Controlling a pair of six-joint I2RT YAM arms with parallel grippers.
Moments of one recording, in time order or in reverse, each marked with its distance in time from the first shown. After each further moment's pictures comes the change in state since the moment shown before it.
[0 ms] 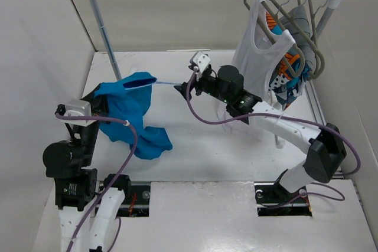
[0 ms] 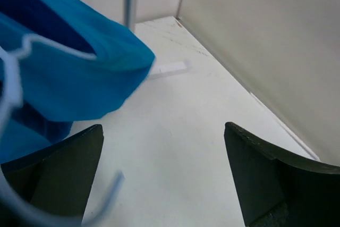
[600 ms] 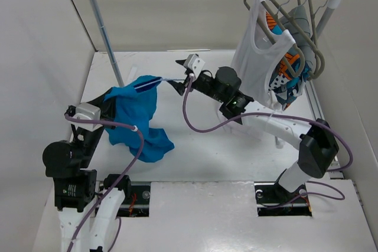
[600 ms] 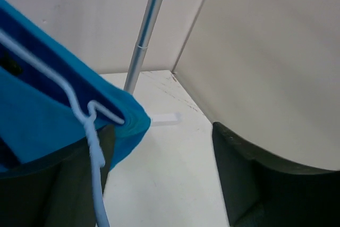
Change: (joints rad) left arm 0.008 0.000 0.008 -0.050 0.179 0.014; right arm 0.046 0.085 0.037 0.267 -0.085 -0.125
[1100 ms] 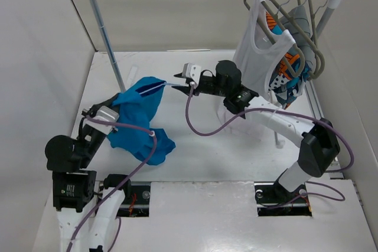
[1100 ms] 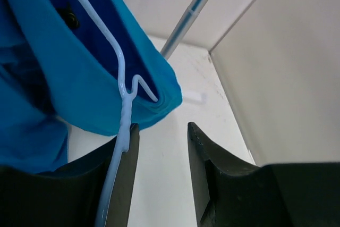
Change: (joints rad) left arm 0.005 0.006 0.024 -0.120 0.116 0.225; right arm -0.074 0.002 0.017 -0.167 -0.296 -0.161
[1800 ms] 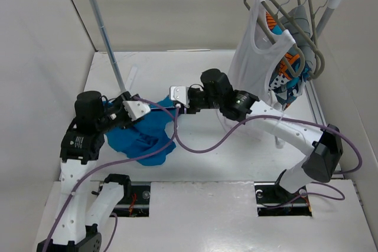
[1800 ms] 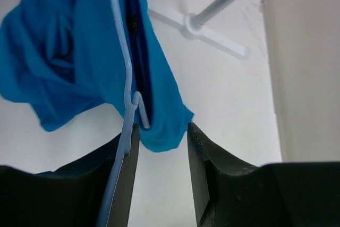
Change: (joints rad) left arm -0.039 0.344 0.098 -0.550 0.168 0.585; right arm 0.130 -0.054 0.122 -0.600 0.180 -0.275
